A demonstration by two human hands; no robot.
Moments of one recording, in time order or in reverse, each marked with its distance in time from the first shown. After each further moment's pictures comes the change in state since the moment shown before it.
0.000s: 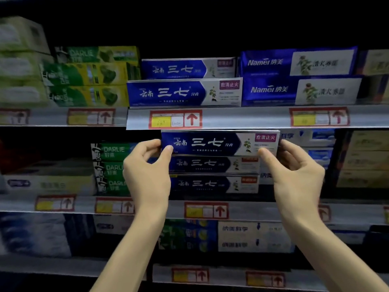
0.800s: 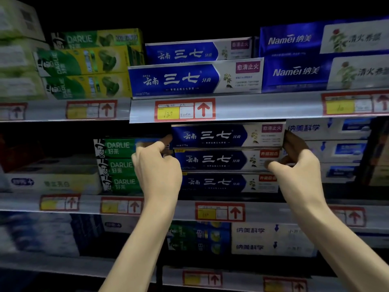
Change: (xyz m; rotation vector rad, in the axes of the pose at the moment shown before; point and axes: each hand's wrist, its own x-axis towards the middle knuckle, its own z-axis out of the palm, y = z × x) left_hand 0.035 -0.041 0.016 0.390 -0.051 -0.007; right_hand 0.015 0.031 0.021 -0.202 -0.190 0.080
